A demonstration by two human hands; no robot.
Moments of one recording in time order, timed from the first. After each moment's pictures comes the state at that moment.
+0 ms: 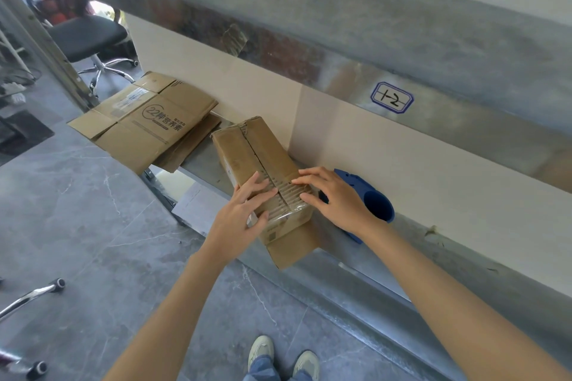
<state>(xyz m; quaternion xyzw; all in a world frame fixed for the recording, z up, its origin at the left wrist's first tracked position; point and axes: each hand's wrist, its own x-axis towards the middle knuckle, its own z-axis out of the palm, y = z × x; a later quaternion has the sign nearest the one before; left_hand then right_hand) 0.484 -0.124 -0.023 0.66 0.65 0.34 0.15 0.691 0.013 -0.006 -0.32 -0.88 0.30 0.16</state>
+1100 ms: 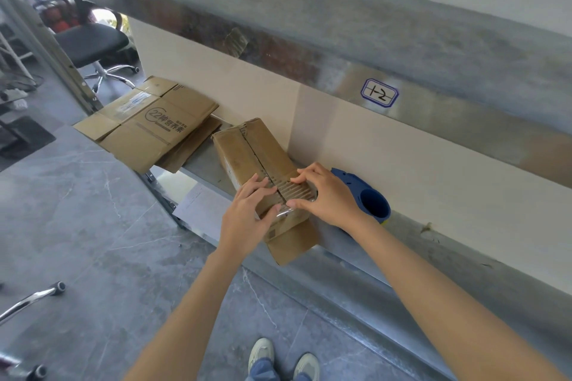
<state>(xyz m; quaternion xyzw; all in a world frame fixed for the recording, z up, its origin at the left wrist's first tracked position) 0.511 -0.118 -0.025 0.56 0.72 0.39 0.13 0.677 0.003 0.001 -0.38 -0.87 0.29 0.15</state>
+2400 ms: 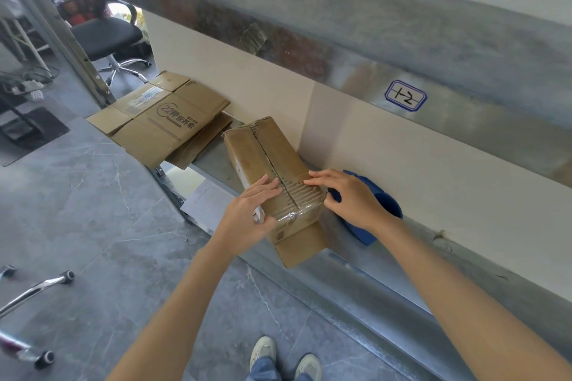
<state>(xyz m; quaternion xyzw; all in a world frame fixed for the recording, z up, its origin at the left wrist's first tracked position) 0.486 -0.128 -0.011 0.62 0.68 0.36 0.19 0.696 0.017 0.005 -0.32 -0.90 0.28 0.13</state>
